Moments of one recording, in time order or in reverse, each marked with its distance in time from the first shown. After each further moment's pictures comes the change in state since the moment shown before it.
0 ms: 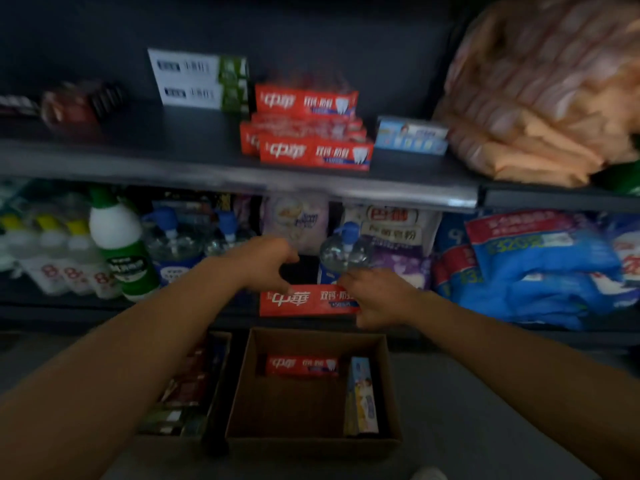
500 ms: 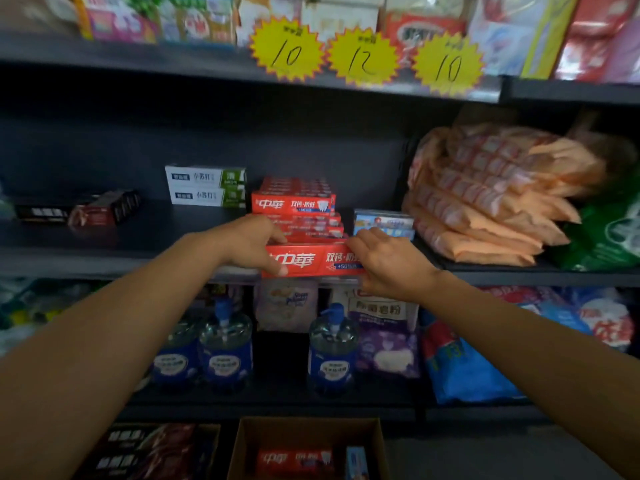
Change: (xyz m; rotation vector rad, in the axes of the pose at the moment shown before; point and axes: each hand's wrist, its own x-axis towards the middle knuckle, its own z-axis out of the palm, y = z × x) left_hand -0.012 0.006 -0.160 -0.161 0.254 -0.021; right_hand -0.016 0.051 -0.163 -0.362 0.524 0.063
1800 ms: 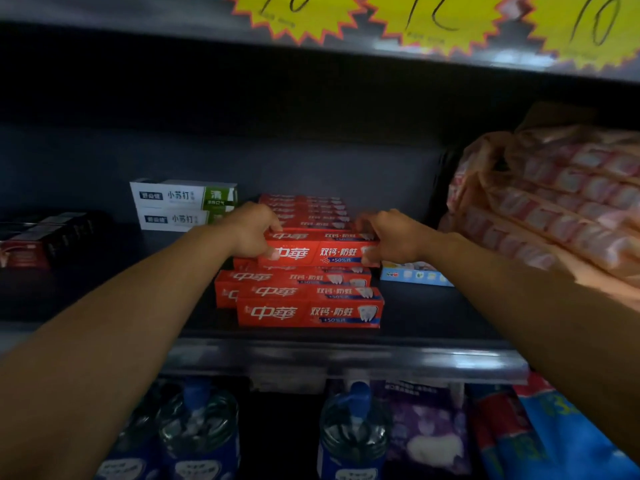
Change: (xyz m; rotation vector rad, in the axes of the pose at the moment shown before) left_hand 0.178 -0.078 -0.024 0.035 0.111 -0.128; right_hand 0.164 0.113 0.082 0.584 -0.318 0.278
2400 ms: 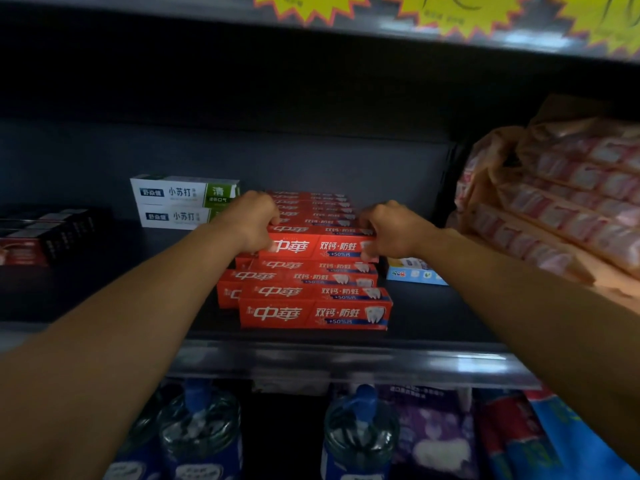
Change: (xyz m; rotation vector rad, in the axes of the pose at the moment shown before) left_hand 0.006 0.002 0.003 0.166 0.167 -0.037; right_hand 0.022 0.000 0.008 -0.160 0.062 0.046
